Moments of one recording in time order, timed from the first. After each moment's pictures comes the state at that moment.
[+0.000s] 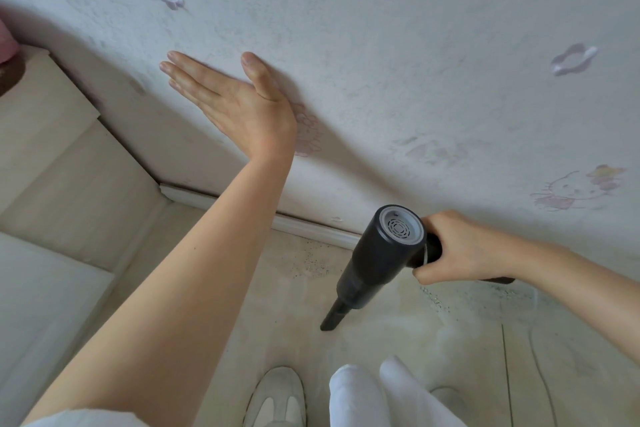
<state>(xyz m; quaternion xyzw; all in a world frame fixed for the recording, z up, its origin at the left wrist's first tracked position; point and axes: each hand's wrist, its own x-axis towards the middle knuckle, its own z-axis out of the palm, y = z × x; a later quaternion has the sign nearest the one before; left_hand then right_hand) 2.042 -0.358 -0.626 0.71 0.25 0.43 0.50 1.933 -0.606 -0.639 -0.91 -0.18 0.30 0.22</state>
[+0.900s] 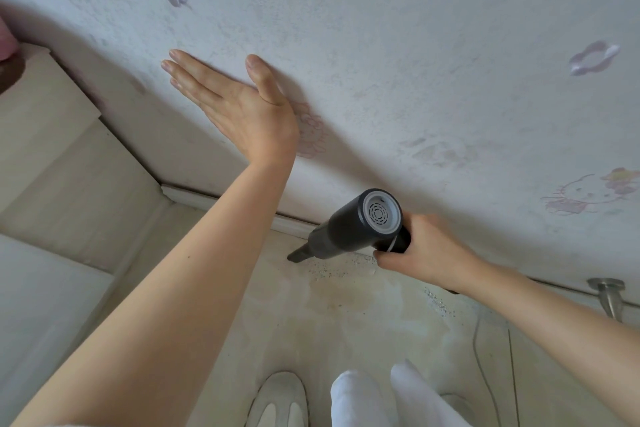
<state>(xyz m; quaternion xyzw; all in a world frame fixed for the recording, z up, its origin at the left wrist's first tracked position) 2.038 -0.354 -0.630 0.72 0.24 0.42 0.49 1.928 -0.568 -0.671 -0.94 -0.13 0.17 0.28</state>
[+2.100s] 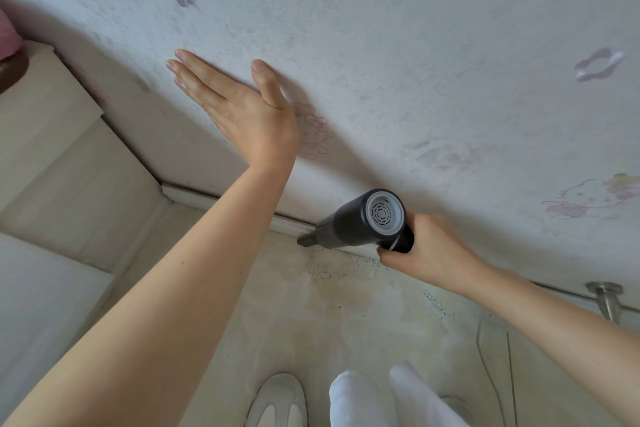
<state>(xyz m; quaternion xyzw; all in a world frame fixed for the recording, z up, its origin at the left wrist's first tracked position) 2.034 -0.348 -0.632 0.74 0.21 0.41 0.49 1.928 -0.568 -0.670 -0.95 -0.12 0.13 0.26</state>
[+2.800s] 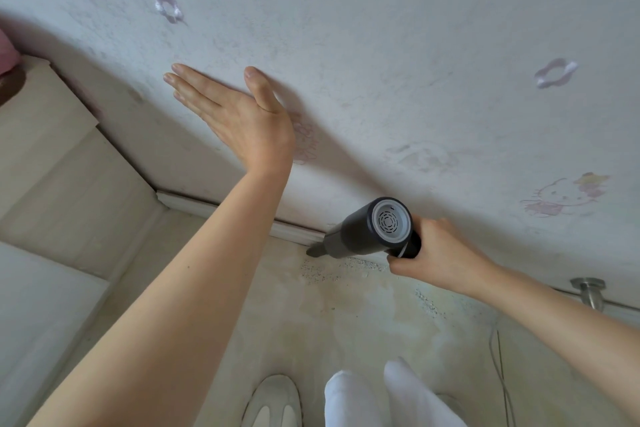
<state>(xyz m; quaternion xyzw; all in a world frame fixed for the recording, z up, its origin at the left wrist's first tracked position) 2.032 -0.361 -0.622 0.73 0.24 0.39 0.51 1.922 -0.590 -0.658 -0.96 -0.10 0.16 0.23</state>
